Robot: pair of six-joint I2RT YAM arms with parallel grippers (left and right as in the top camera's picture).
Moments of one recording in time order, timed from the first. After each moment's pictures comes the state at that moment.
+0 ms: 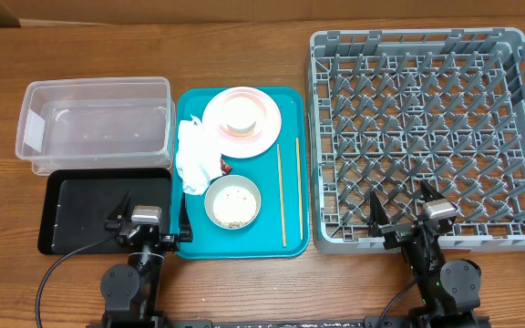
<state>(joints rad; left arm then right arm) -0.01 0.02 0.01 -0.08 0.04 0.06 0.18 0.01 0.02 -0.04 -0.05 0.06</state>
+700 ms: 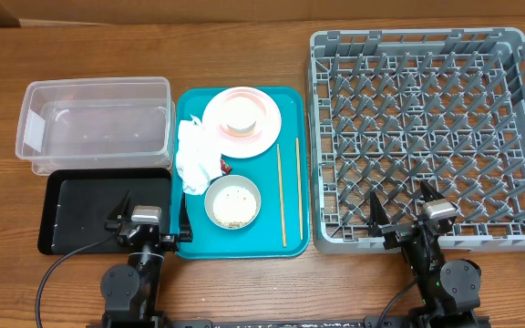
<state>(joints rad) -0.01 0.02 0.01 -0.08 0.04 0.06 0.18 0.01 0.02 -0.03 -0.05 0.05</state>
